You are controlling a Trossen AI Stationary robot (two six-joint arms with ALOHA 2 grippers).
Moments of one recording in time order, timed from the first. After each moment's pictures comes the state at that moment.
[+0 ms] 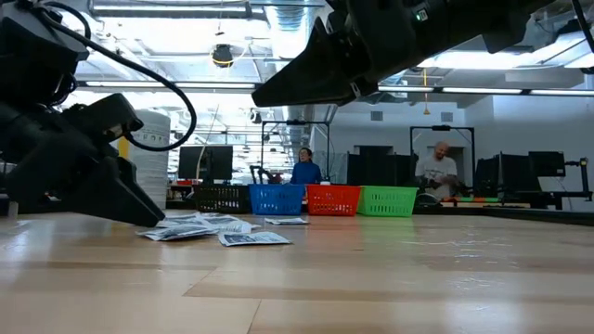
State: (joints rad) left arm -0.48 1.59 0.15 0.66 -0.61 -0.43; right arm 0.40 1.88 1.00 0.44 0.42 0.00
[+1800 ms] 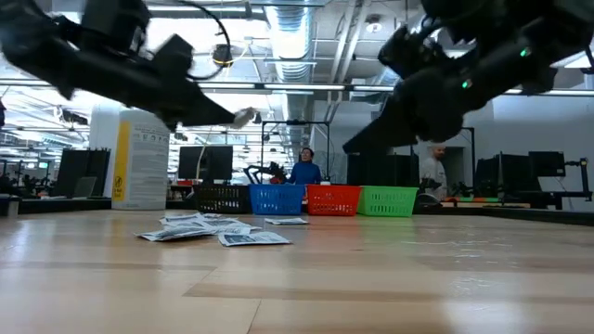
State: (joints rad) left arm 0.01 1.22 0.25 0.76 -0.35 -0.02; right arm 0.25 1.60 0.58 0.51 0.42 0.01
